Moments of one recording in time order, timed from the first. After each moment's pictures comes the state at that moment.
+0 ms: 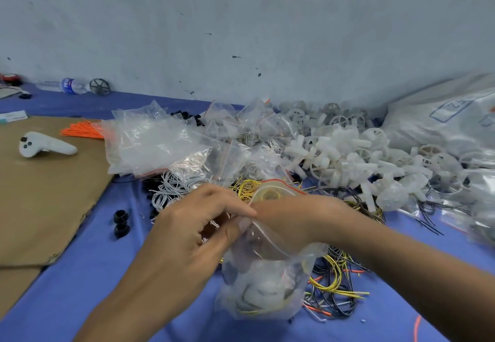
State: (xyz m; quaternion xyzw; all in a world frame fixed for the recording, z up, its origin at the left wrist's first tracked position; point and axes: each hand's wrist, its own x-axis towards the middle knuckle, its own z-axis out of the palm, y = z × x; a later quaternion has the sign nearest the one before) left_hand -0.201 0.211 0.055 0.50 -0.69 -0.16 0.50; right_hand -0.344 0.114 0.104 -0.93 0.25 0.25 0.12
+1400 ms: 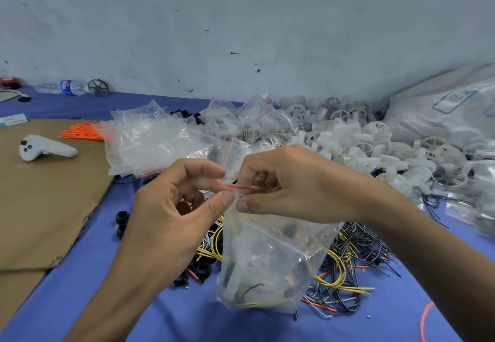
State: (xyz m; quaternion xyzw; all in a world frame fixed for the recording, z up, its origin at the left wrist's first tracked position) left_hand -0.192 0.201 0.063 0.54 -0.55 -0.22 0.60; right_hand -0.367 0.104 0.125 -0.94 0.24 -0.13 0.22
